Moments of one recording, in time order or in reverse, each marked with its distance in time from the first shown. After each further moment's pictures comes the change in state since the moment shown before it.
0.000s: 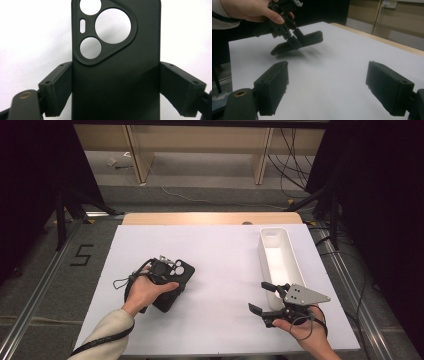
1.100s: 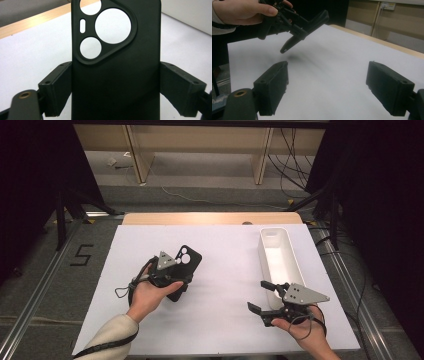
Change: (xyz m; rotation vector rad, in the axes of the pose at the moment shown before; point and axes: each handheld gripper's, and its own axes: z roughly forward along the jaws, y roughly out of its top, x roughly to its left) left arm -0.022 0.002 -0.016 -0.327 0.032 0.094; right arm 0.001 0.003 0.002 -0.010 -0.007 -0.001
